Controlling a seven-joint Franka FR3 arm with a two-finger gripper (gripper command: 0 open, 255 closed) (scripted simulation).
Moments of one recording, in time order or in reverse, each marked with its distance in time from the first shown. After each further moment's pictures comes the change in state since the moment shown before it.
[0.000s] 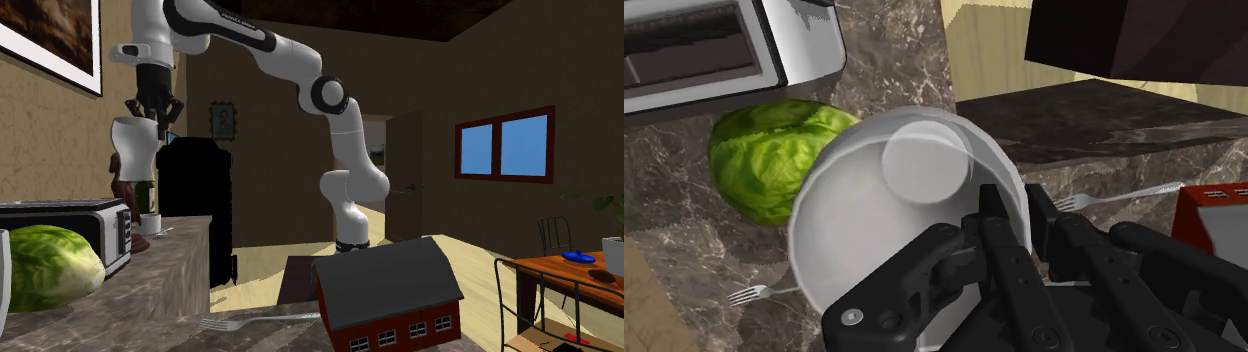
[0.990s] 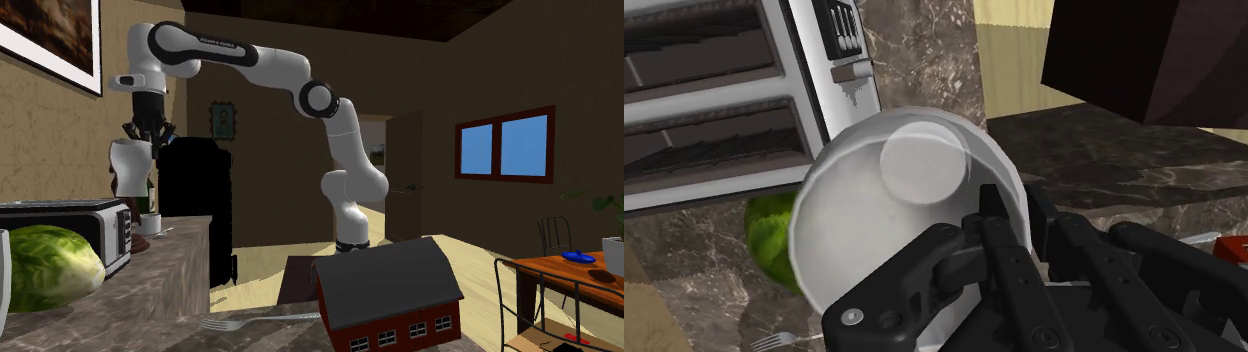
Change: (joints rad) arm -0.118 0.063 -0.040 -0.052 0.040 0.093 -0.165
